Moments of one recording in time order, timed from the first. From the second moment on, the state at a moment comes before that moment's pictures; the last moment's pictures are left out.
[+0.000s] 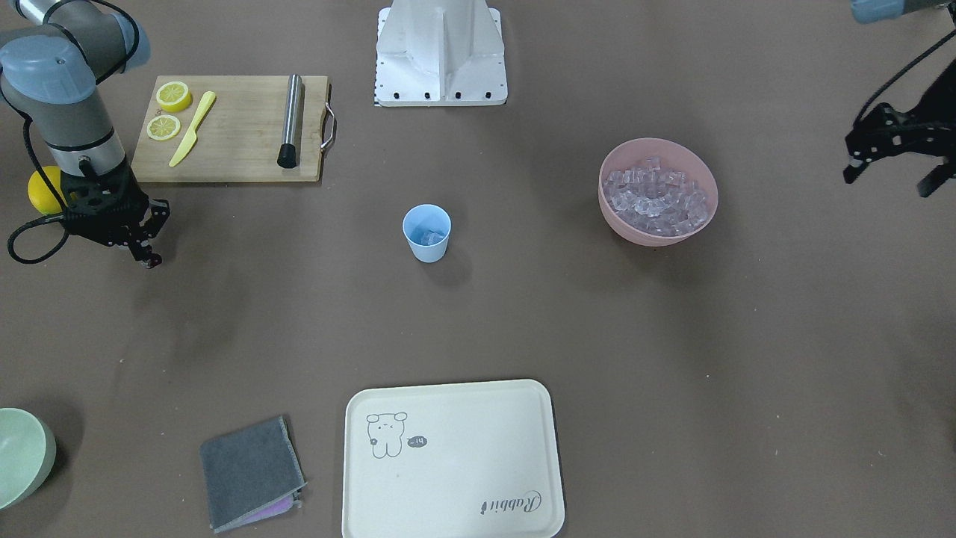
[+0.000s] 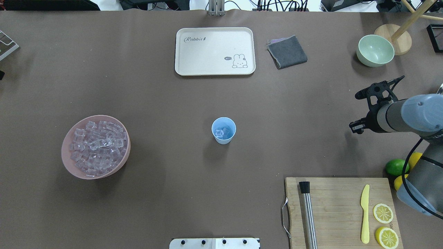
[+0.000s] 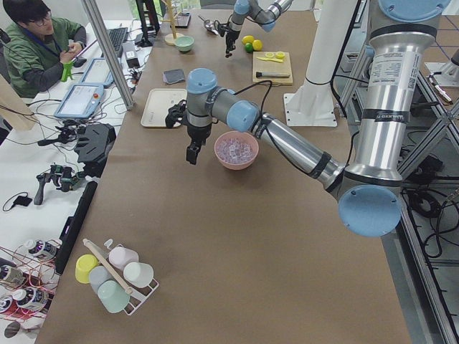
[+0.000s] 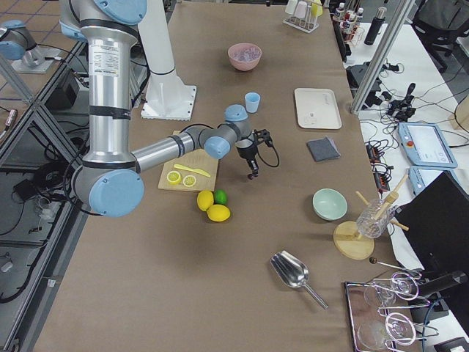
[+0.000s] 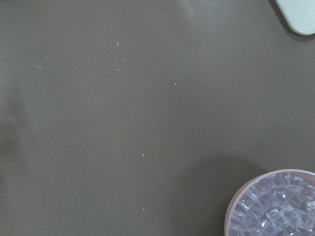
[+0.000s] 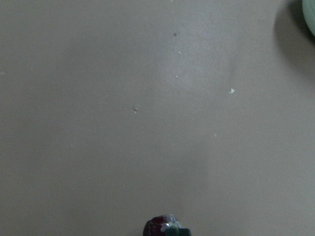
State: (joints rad) left arm -1.32 -1.66 -2.02 -1.49 -2.28 -0.28; right arm 0.74 -1.58 1.88 -1.17 1.76 0.67
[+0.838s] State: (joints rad) left arm -1.49 -1.56 -1.81 -1.48 -2.34 -0.19; right arm 0.69 -1.12 1.94 -1.55 1.80 1.13
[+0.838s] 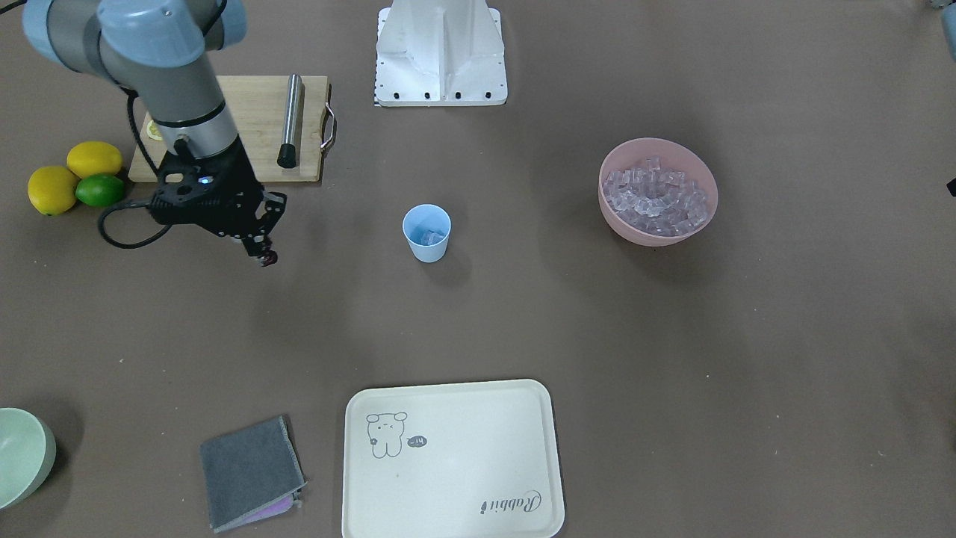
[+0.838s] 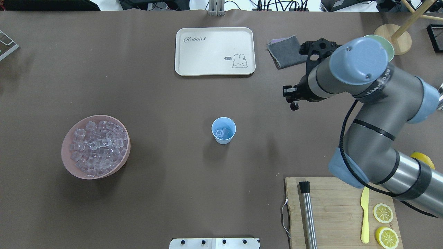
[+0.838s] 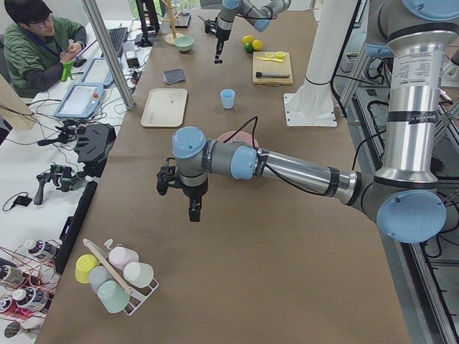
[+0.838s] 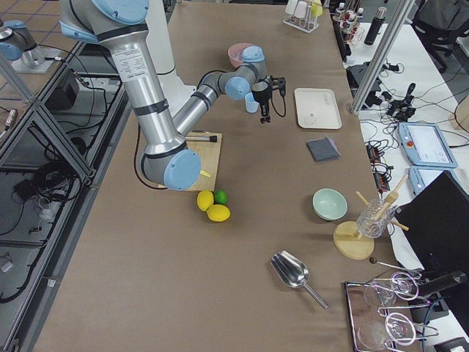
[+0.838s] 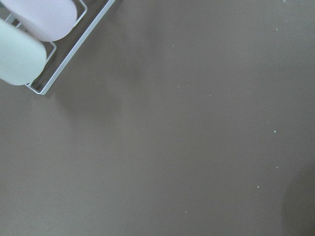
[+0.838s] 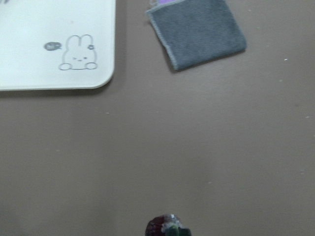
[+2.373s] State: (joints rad) left arm -1.53 -1.53 -1.71 -1.48 -2.46 -0.18; right arm 0.44 -0.84 1.77 -1.57 1.51 1.34
